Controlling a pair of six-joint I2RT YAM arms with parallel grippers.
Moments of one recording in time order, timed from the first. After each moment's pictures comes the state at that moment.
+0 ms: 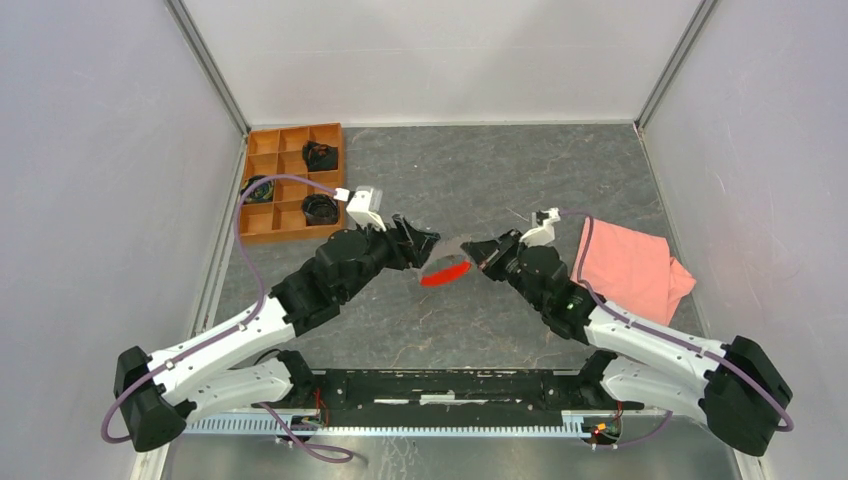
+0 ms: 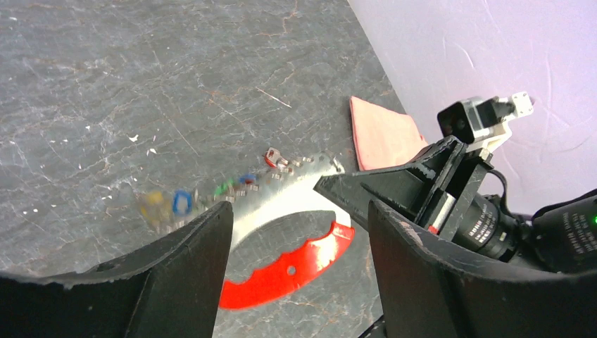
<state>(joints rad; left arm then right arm) -0.92 0.94 0.76 0.00 -0.28 -0.63 0.83 1.01 0.49 0.28 0.27 1.13</state>
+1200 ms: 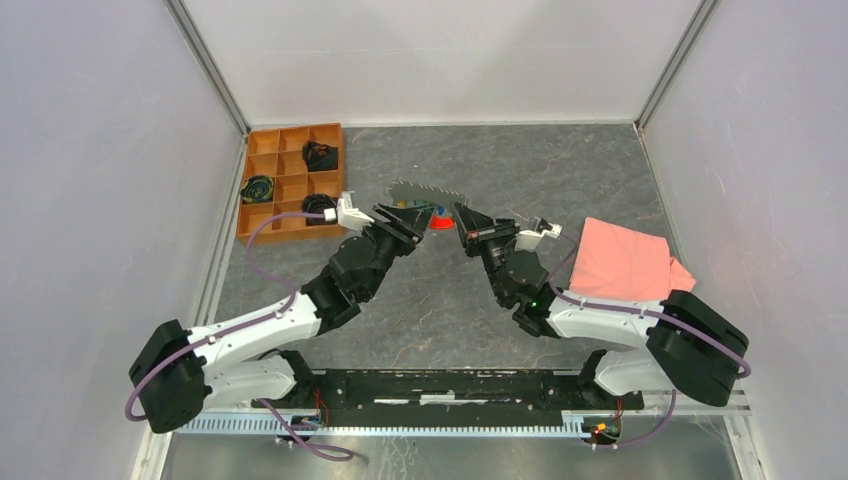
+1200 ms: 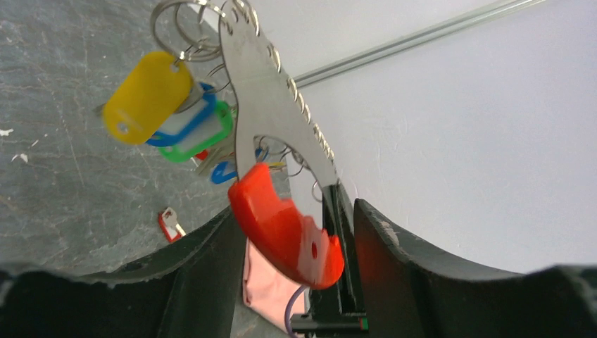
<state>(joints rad) -0.90 1.08 0.61 0.48 -0.49 -1.16 0.95 1.31 0.51 0.96 0.69 1.53</state>
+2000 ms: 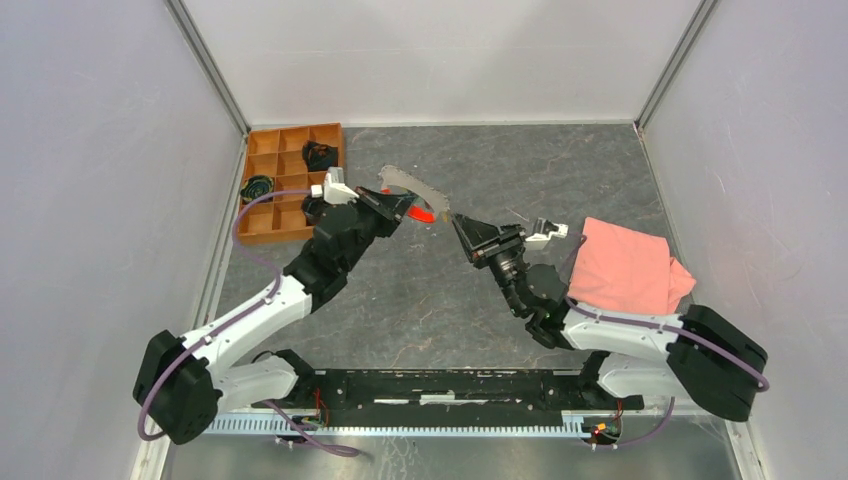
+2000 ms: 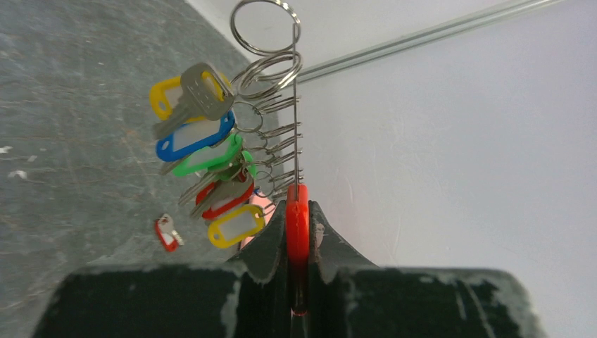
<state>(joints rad) -0.69 1.10 0.71 0.32 -0.24 -1.18 0.96 1.23 0.42 1.02 0.56 1.42</state>
